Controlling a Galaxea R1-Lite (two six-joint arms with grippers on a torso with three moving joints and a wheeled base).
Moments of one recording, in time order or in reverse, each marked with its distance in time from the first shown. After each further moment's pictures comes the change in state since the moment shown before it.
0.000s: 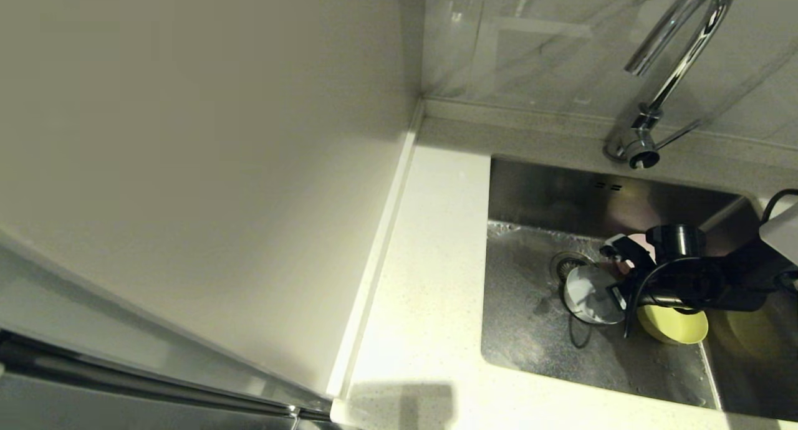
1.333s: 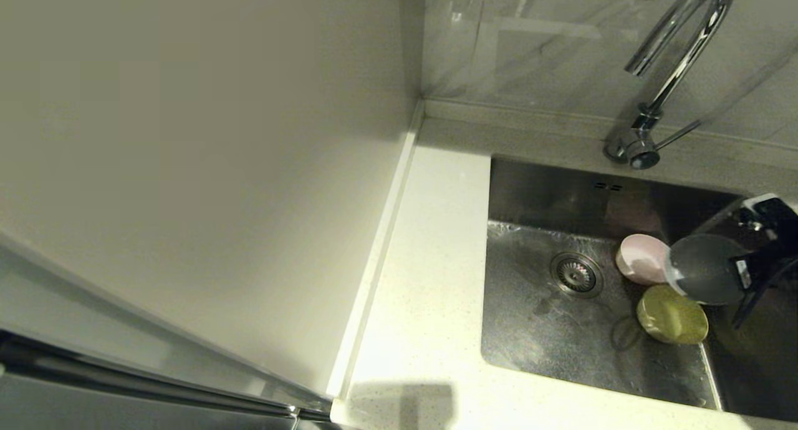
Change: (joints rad) left arm 0.000 0.000 0.000 0.000 0.000 0.000; right arm -0.258 -0.466 0.291 -0.126 -0.060 0.007
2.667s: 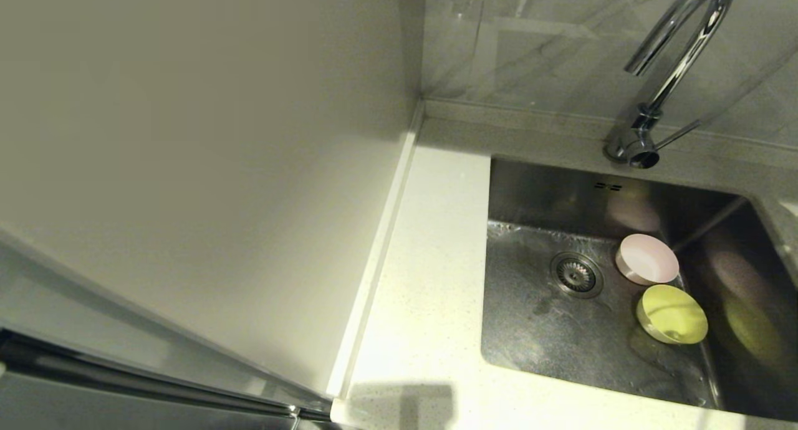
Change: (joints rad) left arm 0.000 0.000 0.000 0.000 0.000 0.000; right arm -0.205 -0.350 0.286 -1.005 -0.116 0.538
